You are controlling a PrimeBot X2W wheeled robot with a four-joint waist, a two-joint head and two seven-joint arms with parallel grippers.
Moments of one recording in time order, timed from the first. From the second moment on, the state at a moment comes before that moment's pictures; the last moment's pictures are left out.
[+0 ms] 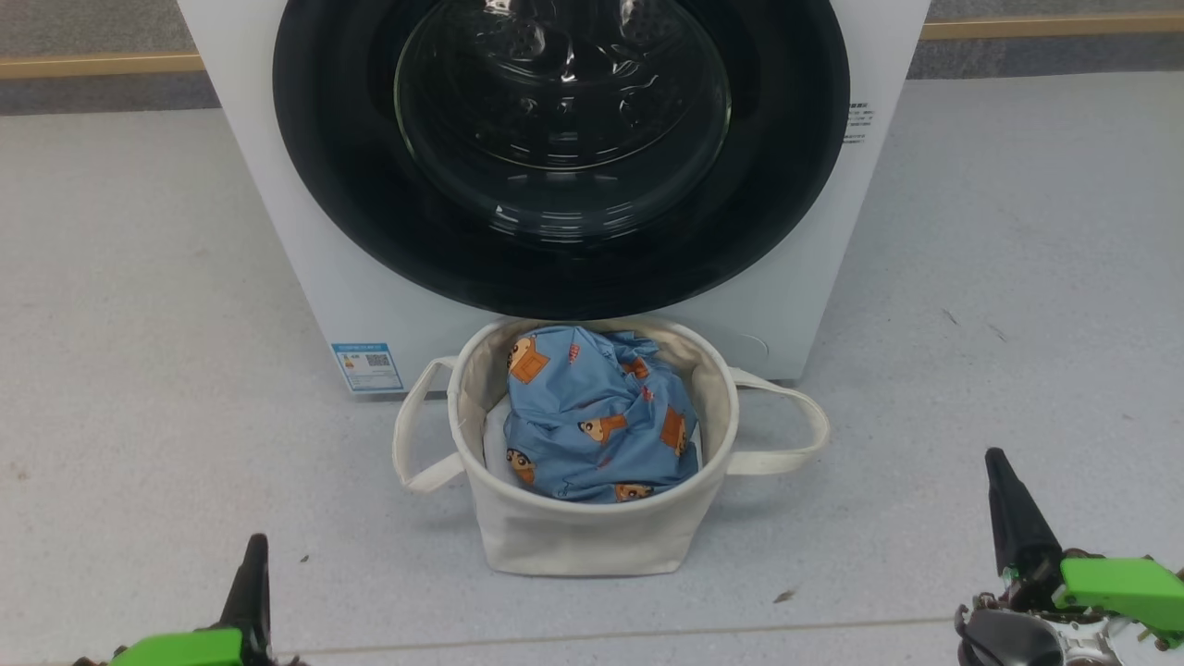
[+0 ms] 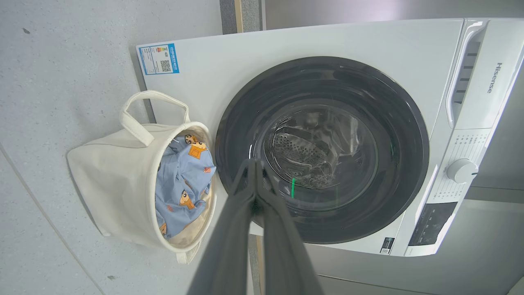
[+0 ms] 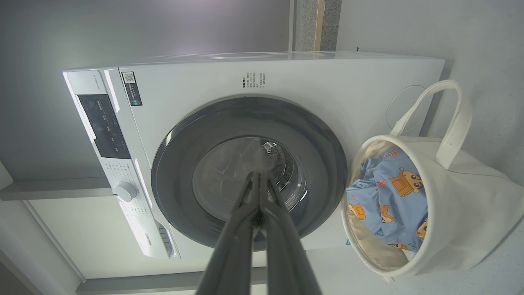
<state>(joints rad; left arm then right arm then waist) -0.08 0.04 0.07 0.27 -1.62 -0.12 0.10 -0.09 -0.05 -0.12 0.28 1.62 0.13 0.10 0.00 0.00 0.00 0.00</state>
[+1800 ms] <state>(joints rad) -0.08 0.04 0.07 0.27 -1.62 -0.12 0.11 -0.09 -0.05 -0.13 0.28 1.62 0.13 0.10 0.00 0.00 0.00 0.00</state>
